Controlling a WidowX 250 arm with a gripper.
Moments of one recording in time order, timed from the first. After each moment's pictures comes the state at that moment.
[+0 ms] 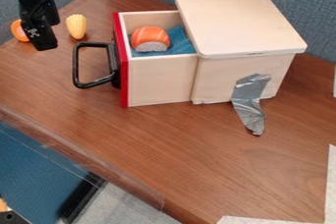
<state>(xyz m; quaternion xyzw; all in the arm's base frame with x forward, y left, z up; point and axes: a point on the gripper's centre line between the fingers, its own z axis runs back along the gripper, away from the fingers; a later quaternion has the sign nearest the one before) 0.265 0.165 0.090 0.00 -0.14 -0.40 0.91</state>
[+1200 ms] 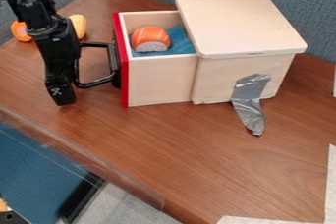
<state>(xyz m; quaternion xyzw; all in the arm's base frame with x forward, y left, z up) 0.261 0.133 0.009 -0.05 -0.11 -0.41 0.90</state>
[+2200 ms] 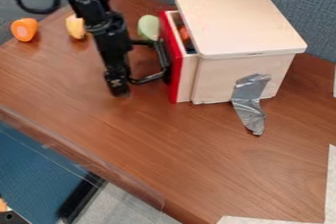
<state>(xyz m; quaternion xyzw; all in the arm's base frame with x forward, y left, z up) 0.325 0.070 0.007 -0.07 -0.14 -0.40 0.90</state>
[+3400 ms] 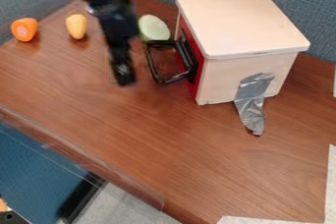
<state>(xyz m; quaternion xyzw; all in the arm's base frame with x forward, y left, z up) 0.307 0.078 0.052 -0.09 -0.14 -0.36 0.92</state>
